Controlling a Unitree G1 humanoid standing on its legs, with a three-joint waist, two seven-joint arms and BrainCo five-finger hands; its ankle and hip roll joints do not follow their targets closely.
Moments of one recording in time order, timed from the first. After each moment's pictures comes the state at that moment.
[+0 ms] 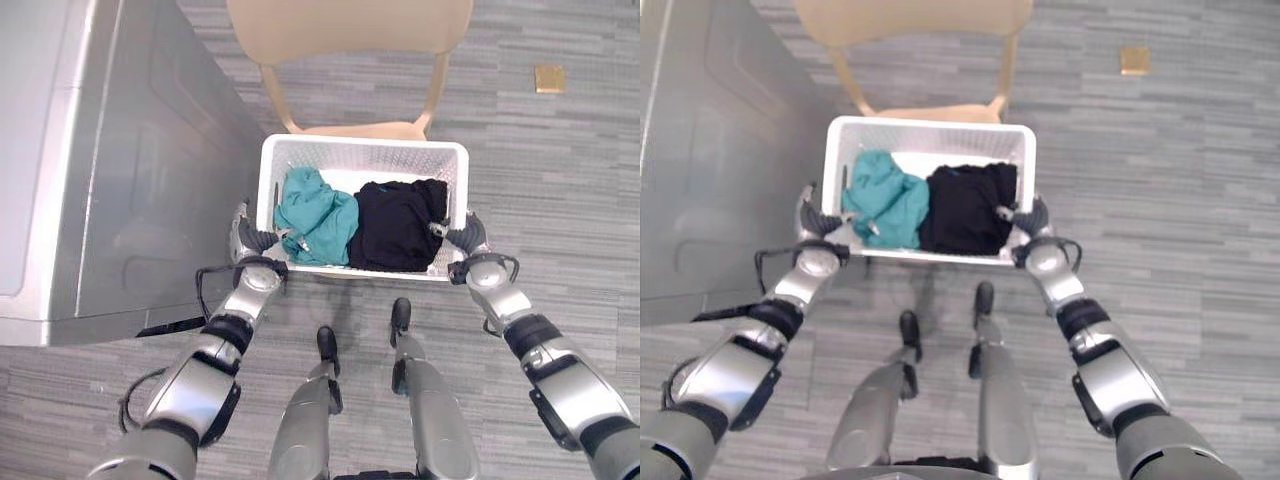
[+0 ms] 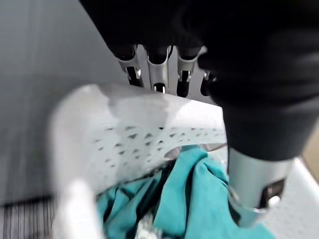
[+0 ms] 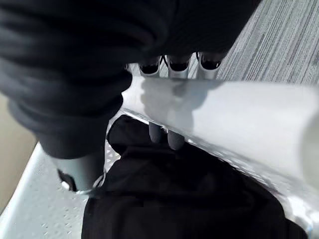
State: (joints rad) left arm -0.60 0.37 -0.35 0.76 -0.19 -0.05 0.45; right arm -0.64 -0.39 0.38 0.72 0.17 -0.02 -0.32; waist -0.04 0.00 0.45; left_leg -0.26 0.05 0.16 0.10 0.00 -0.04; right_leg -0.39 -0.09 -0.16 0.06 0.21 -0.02
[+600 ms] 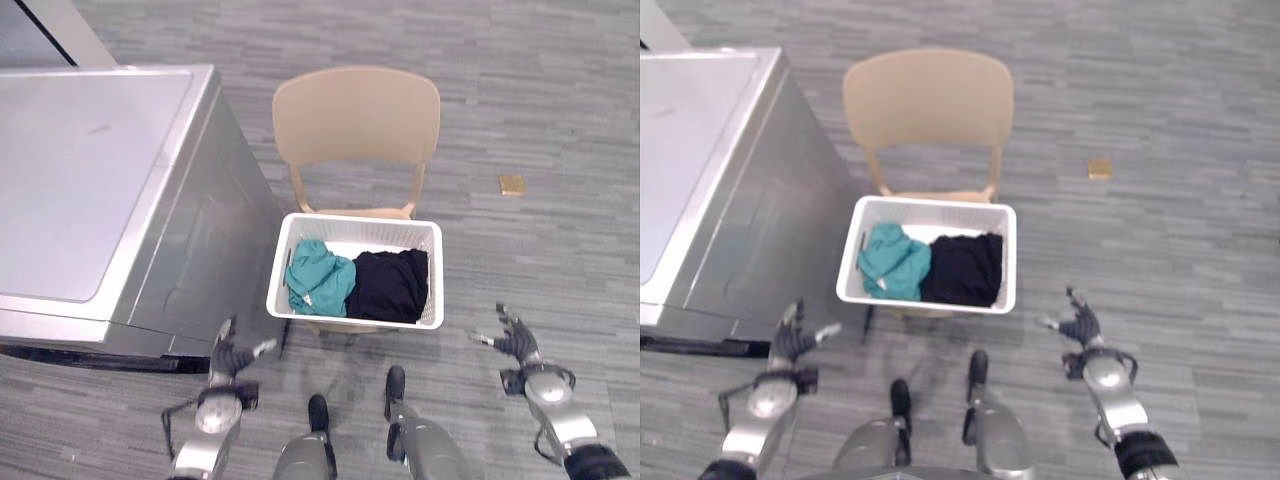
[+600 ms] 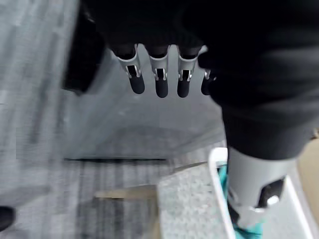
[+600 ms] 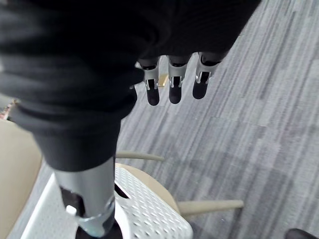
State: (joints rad) left arm 0.15 0.35 -0.11 0.46 -0.18 -0.05 0.17; right arm 0.02 -0.45 0.13 0.48 0.06 -0.02 -0.10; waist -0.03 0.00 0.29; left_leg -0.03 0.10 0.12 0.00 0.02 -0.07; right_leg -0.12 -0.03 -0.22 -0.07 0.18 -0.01
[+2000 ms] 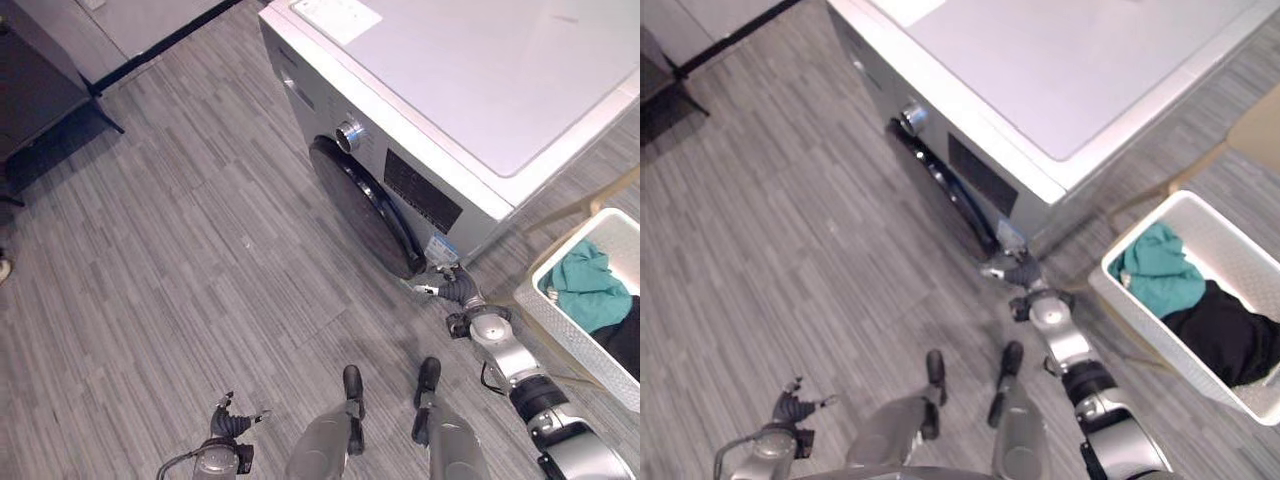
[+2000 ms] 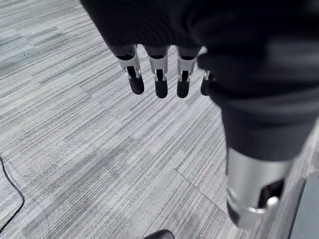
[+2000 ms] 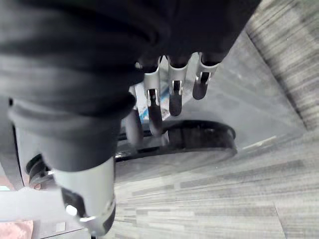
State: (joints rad) left arm 0.08 0.31 -0.15 0.83 -0.12 -0.04 0.16; right arm -0.40 -0.33 0.30 0.58 0.14 -0.04 -0.16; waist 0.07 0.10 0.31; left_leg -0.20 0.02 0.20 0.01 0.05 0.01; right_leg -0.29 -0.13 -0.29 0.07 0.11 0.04
